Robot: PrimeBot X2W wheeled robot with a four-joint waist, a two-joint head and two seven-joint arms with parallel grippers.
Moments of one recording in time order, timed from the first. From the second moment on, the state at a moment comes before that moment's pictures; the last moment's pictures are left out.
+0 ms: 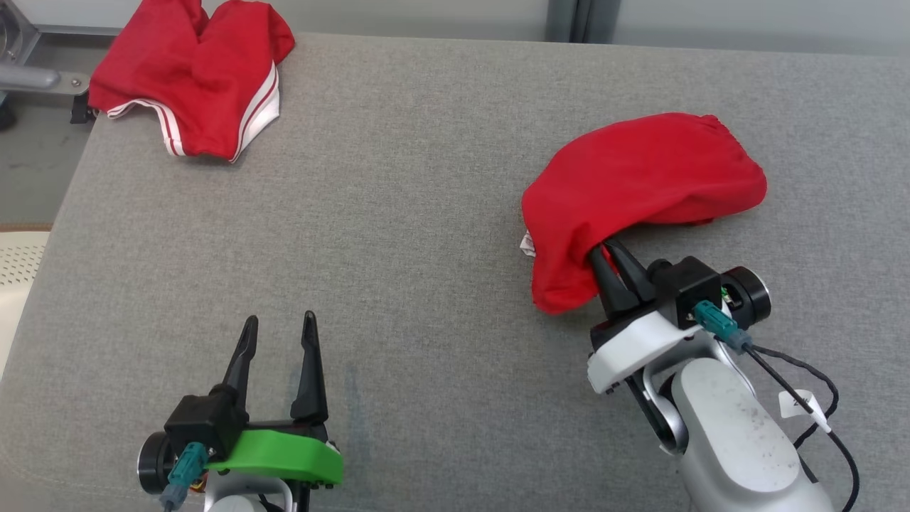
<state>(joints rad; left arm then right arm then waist) -0.06 0.05 -0.19 0.17 -0.31 0.03 -0.26 -0.39 -0.05 0.26 0.42 0.07 0.13 -0.26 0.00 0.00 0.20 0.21</state>
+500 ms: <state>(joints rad) -0.06 0.05 -0.18 0.15 -0.32 0.03 -0.26 -0.36 -0.05 0.46 0.38 0.21 0.13 -0.19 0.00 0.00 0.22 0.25</state>
